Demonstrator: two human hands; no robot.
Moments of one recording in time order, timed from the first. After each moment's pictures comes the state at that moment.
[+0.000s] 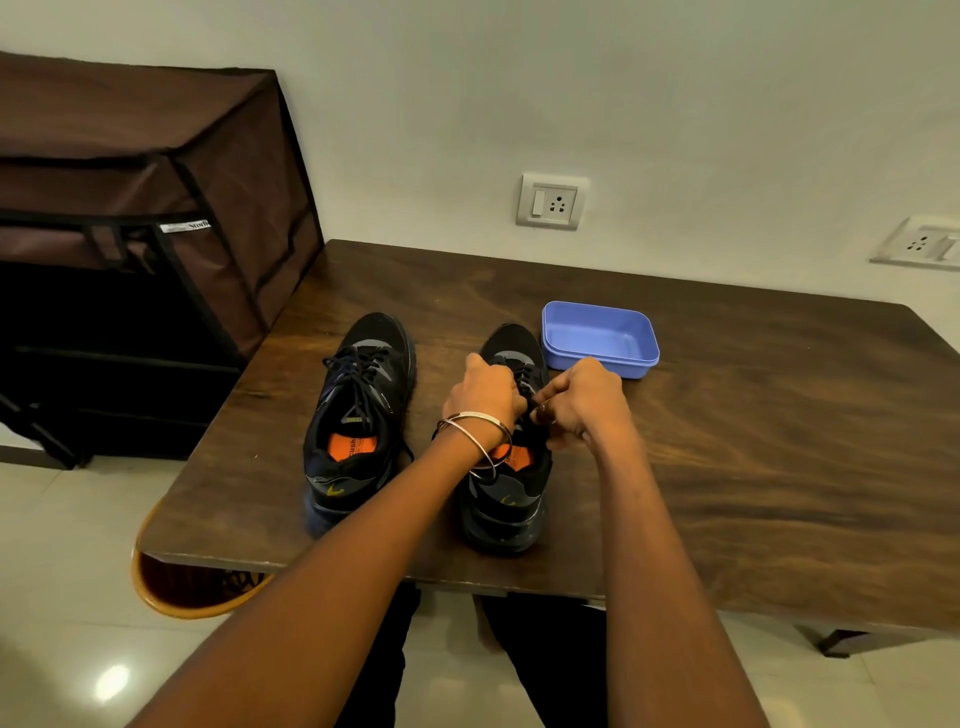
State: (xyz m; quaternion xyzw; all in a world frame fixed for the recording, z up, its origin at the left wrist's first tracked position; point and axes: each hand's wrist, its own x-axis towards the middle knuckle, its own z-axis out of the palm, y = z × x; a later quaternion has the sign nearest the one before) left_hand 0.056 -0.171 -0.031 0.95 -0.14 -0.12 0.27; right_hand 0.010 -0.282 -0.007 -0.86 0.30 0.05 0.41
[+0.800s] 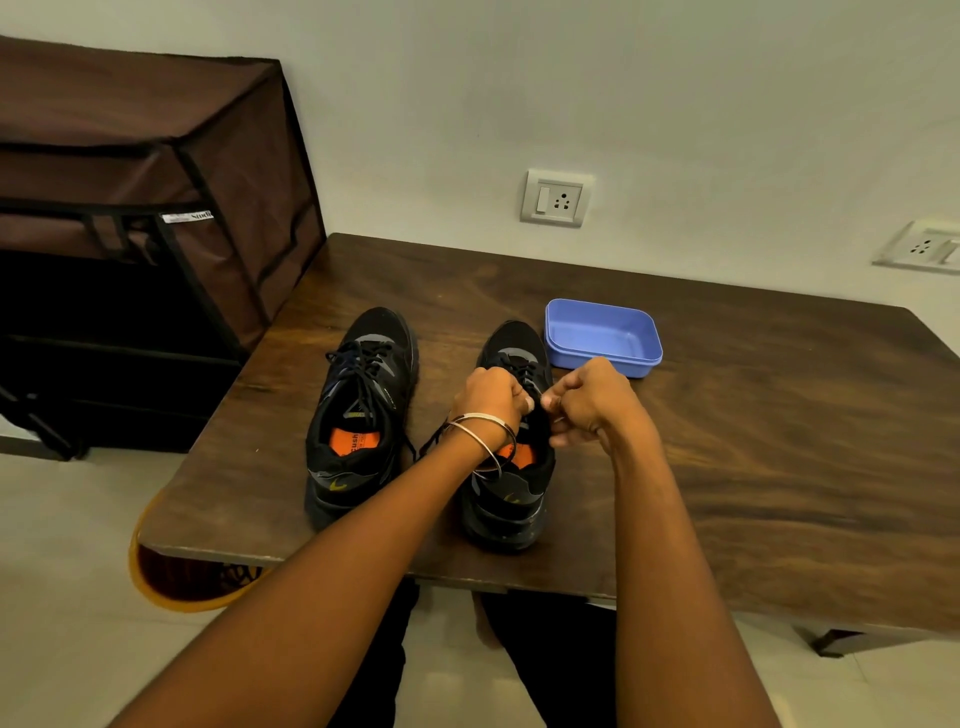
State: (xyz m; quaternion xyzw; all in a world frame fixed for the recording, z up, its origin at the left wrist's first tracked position) left_hand 0.055 -0.175 -0.045 0.92 -0.12 -0.14 0.35; right_hand 0.007 -0.286 -0.005 -0.82 0.33 0.07 0.46
